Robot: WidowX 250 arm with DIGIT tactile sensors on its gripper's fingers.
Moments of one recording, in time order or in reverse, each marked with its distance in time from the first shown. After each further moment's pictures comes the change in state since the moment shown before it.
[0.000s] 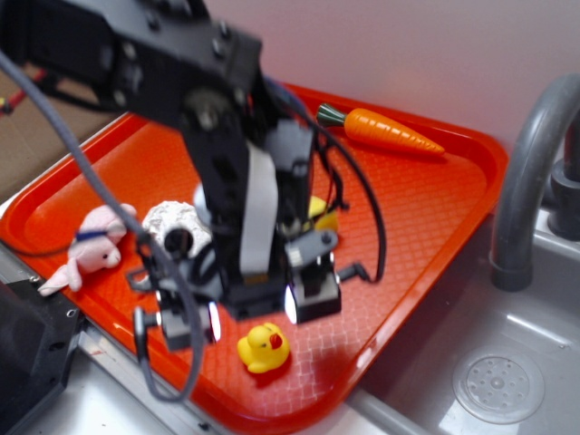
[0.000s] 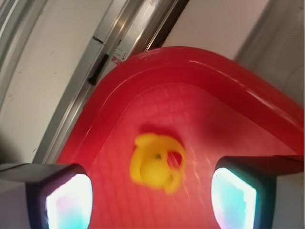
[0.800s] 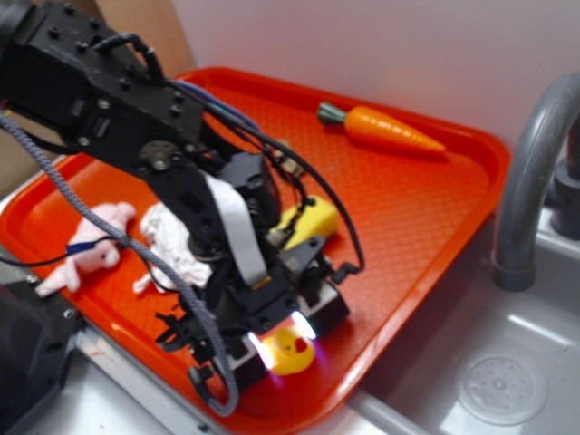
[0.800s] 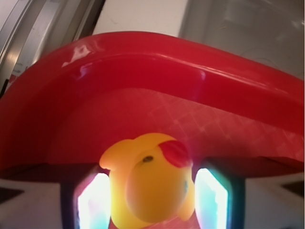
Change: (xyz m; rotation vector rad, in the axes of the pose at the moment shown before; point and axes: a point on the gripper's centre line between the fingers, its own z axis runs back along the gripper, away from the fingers) arm -0.008 0.004 -0.030 0.215 -0.200 0.322
